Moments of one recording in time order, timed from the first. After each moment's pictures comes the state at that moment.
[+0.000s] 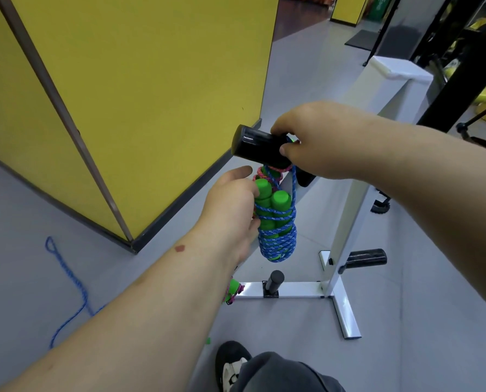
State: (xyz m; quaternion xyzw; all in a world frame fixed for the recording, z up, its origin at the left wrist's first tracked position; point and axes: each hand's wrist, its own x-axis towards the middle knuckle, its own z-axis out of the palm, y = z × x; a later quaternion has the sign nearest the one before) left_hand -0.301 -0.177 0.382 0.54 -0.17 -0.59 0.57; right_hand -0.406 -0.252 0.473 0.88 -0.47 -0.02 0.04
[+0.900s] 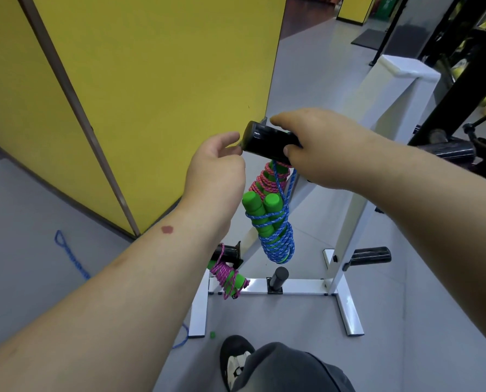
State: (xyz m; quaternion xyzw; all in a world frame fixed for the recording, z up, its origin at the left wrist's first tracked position) left_hand -0.264 -0.179 0.394 0.61 -0.31 -0.41 0.60; right_hand -0.399 -0.245 0.453 0.88 -0.47 0.05 0.02
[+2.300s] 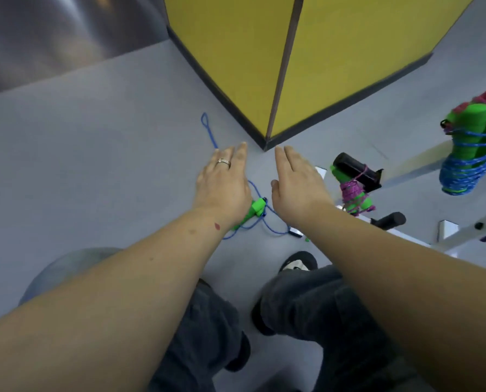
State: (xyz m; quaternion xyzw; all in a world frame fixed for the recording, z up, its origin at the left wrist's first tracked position) left_hand -0.071 0.079 0.213 0.87 -0.45 -0.10 0.15; right_hand -0.195 -0.027 0.216 0.93 -0.35 0.01 -0.10
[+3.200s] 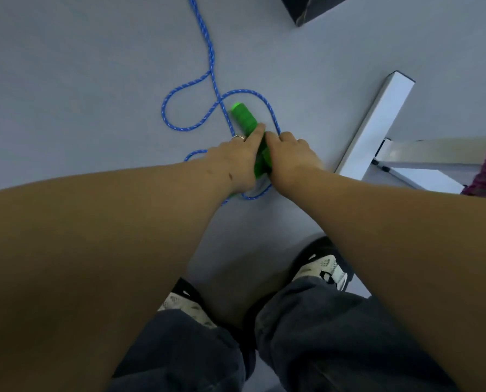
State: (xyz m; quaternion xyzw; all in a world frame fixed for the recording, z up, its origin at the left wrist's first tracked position) left_hand -0.002 -0.036 -0.127 0.78 -0.47 -0.41 -0.03; right_hand -0.107 -0.124 -0.111 0.87 -0.35 -0.31 -0.18
